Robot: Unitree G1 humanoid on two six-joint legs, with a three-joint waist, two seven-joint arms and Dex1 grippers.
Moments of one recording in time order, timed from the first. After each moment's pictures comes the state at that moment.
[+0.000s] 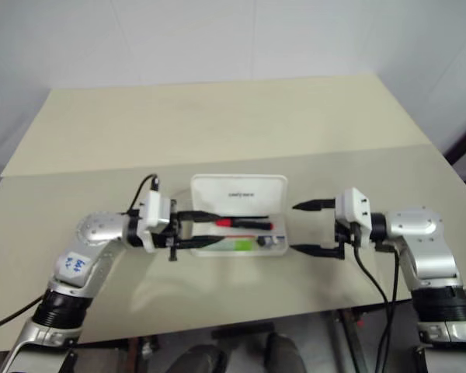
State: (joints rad) left arm -0.41 0.49 -0.15 -0.13 -0.36 0.15 -1.07; right arm -0.38 -0.75 -0.05 0.11 0.41 0.01 1.41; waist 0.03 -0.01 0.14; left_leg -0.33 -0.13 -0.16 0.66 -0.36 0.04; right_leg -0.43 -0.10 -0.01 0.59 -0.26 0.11
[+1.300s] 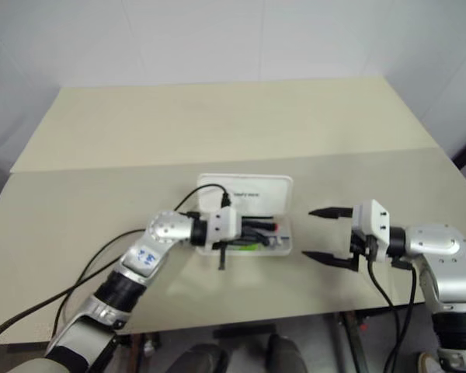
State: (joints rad) left arm -0.57 0.30 -0.38 0.13 -0.03 0.05 -0.95; right arm -0.21 -0.80 -0.14 0.01 0.43 0.00 1.34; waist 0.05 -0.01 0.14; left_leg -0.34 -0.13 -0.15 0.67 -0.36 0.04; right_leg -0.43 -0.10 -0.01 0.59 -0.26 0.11
